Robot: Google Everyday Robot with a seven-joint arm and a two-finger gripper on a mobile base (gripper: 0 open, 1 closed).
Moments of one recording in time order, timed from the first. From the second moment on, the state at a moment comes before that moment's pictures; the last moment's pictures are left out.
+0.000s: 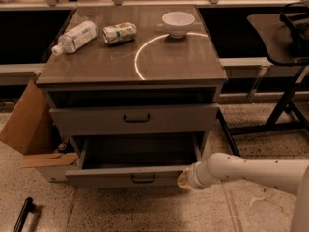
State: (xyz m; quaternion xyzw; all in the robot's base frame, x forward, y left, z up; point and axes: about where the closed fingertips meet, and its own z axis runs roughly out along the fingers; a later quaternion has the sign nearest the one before) arm 0.510 -0.123 0.398 -0.63 0.73 0.11 0.24
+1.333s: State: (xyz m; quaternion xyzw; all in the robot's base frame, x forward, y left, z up) arm 0.619 -0.096 0.393 -0.63 0.71 0.10 0.30
